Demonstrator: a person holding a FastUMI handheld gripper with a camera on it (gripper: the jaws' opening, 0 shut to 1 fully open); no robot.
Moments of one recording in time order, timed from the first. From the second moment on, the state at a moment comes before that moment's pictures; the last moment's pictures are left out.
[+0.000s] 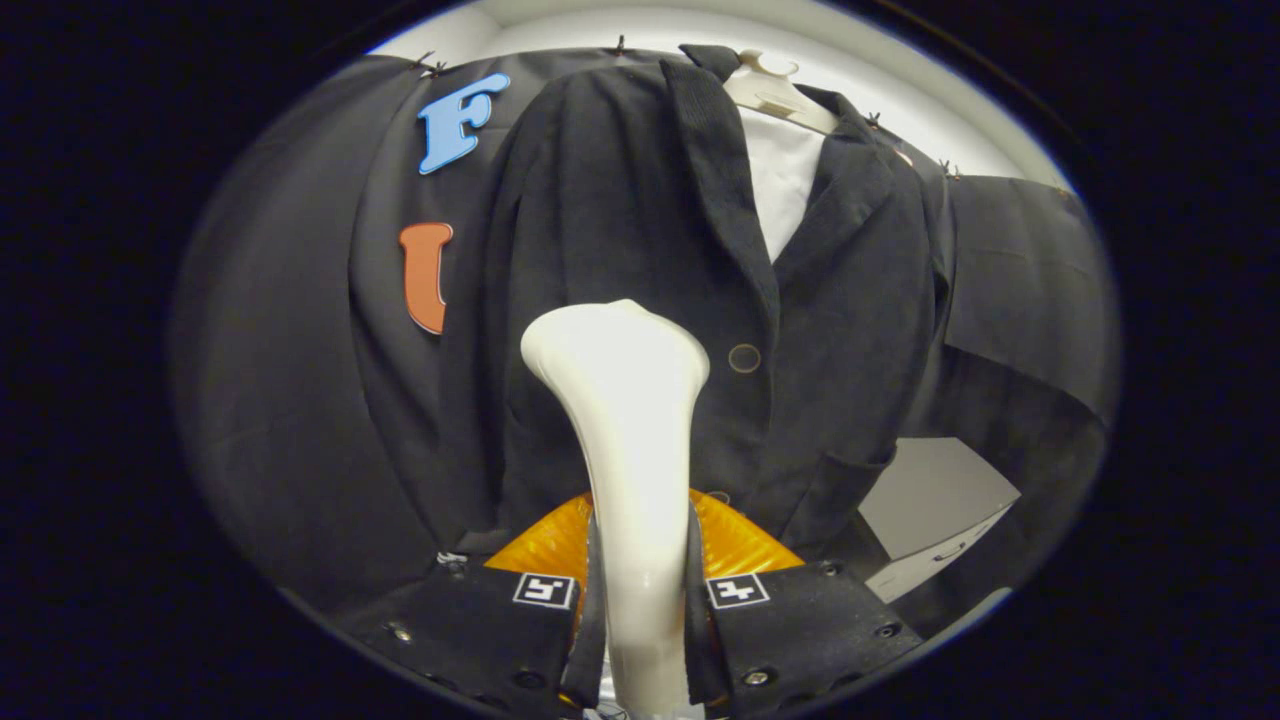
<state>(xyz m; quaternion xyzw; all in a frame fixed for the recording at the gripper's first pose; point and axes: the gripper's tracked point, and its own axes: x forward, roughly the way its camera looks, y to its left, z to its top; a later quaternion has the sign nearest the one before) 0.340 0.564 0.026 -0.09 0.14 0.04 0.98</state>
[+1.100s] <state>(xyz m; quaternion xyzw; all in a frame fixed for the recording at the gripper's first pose) 0.324 0.536 -0.110 -0.13 0.23 0.03 0.97</state>
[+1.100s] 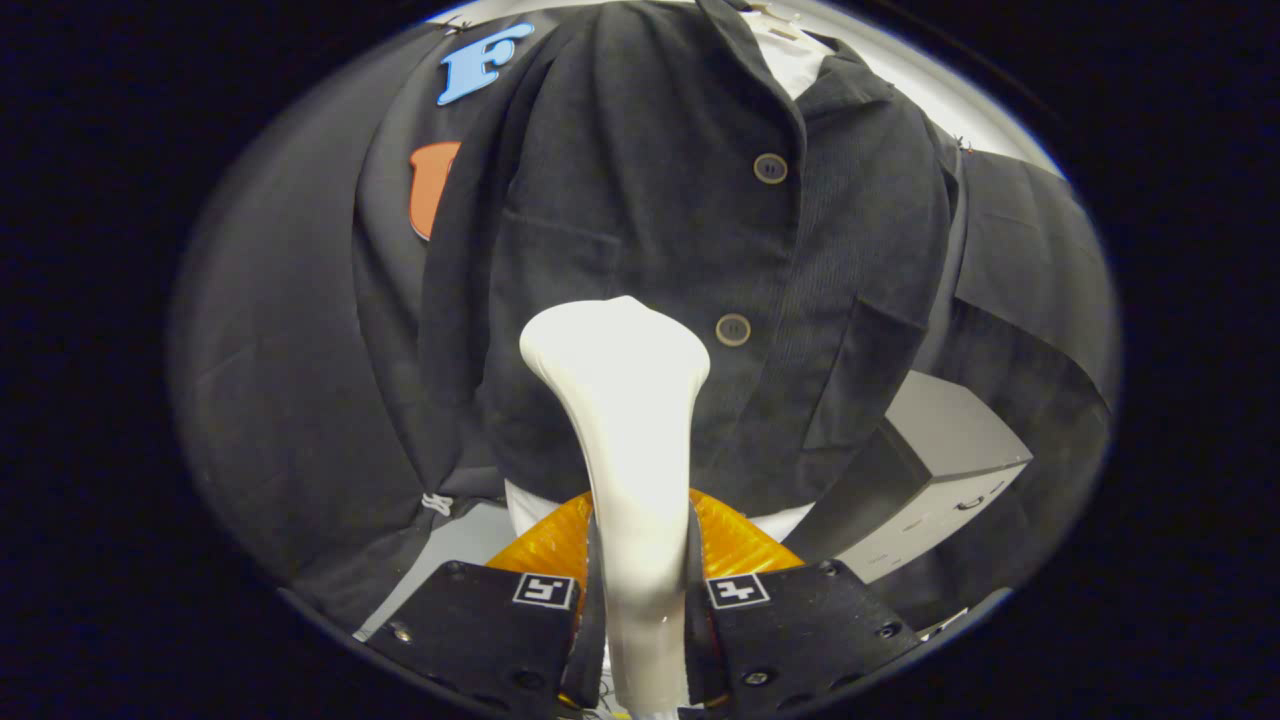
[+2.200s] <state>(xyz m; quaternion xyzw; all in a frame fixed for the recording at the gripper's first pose) 0.291 0.484 -0.161 -0.11 0.27 0.06 0.95</state>
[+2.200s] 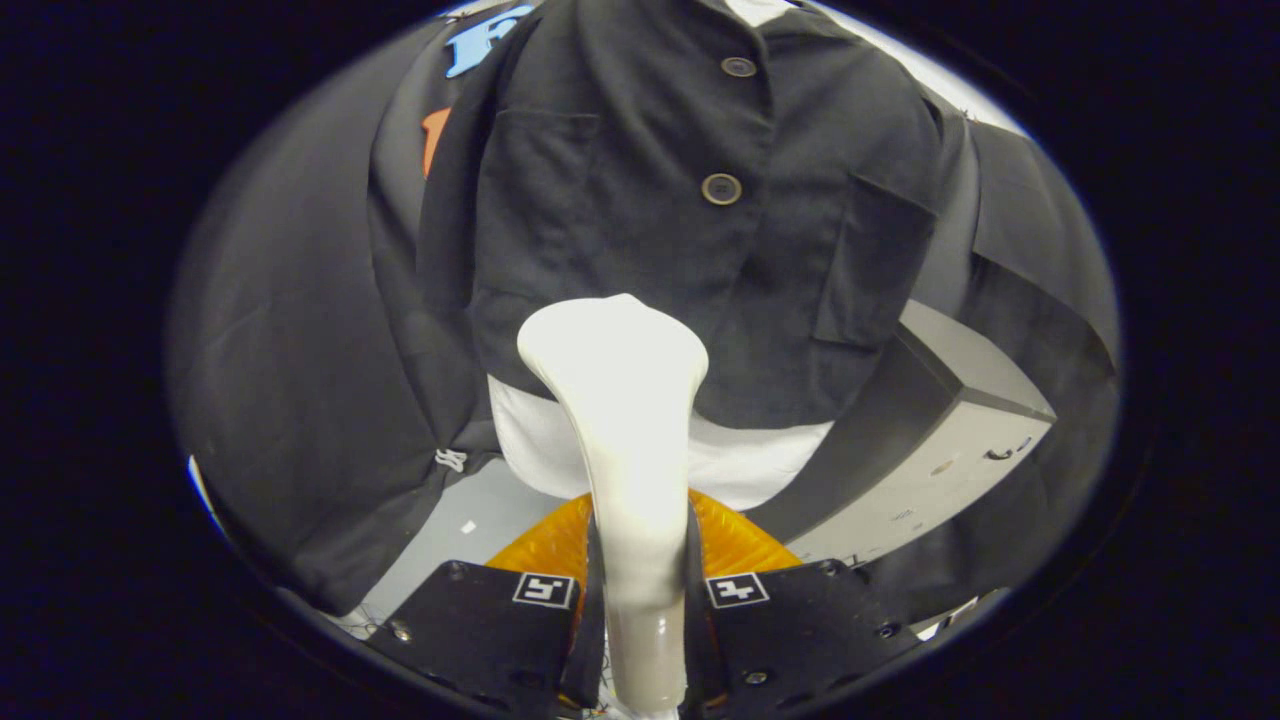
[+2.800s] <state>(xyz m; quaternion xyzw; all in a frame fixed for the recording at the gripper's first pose) 0.176 0.267 -0.049 -0.03 0.14 0.07 0.99</state>
